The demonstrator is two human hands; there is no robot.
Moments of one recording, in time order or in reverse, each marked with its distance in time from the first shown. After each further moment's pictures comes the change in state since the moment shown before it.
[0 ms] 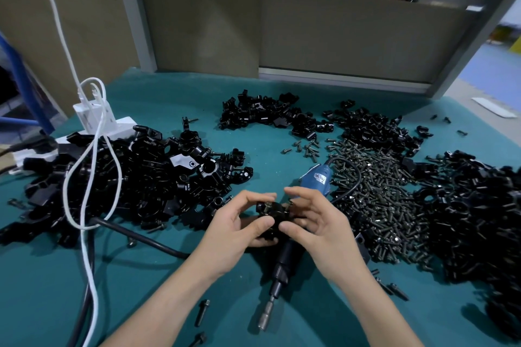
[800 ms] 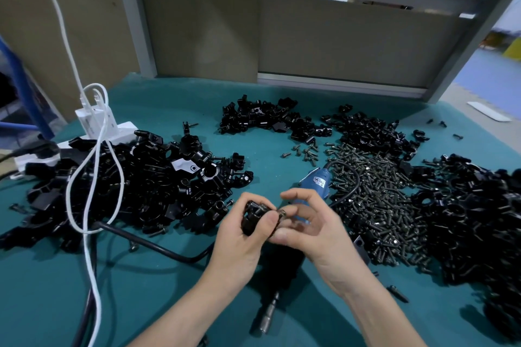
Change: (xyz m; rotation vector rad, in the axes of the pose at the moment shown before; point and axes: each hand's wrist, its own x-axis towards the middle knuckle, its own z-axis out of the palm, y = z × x) left_hand -0.009 0.002 0.025 0.172 0.199 0.309; right_hand -0.002 -0.013 0.006 0.320 -0.086 0.108
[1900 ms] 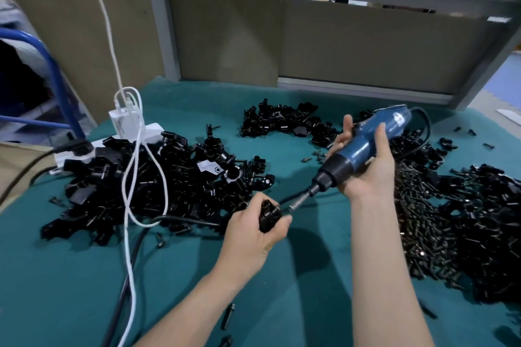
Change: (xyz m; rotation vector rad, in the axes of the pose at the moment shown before) left_hand 0.014 -0.010 -0.027 0.482 0.004 0.002; right_hand 0.097 -0.050 -0.017 1.025 0.295 0.000
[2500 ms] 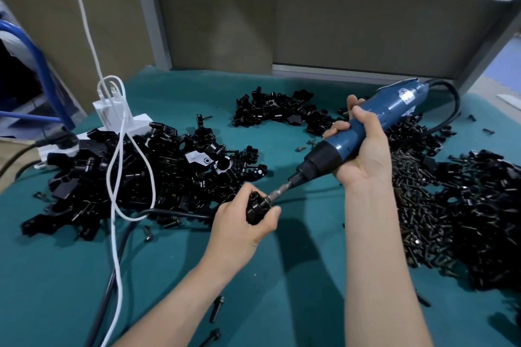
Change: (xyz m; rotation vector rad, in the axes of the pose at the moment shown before) left_hand -0.001 0.000 -0.001 0.076 0.022 -0.032; right_hand -0.002 0.000 0.010 -0.135 -0.038 -0.097
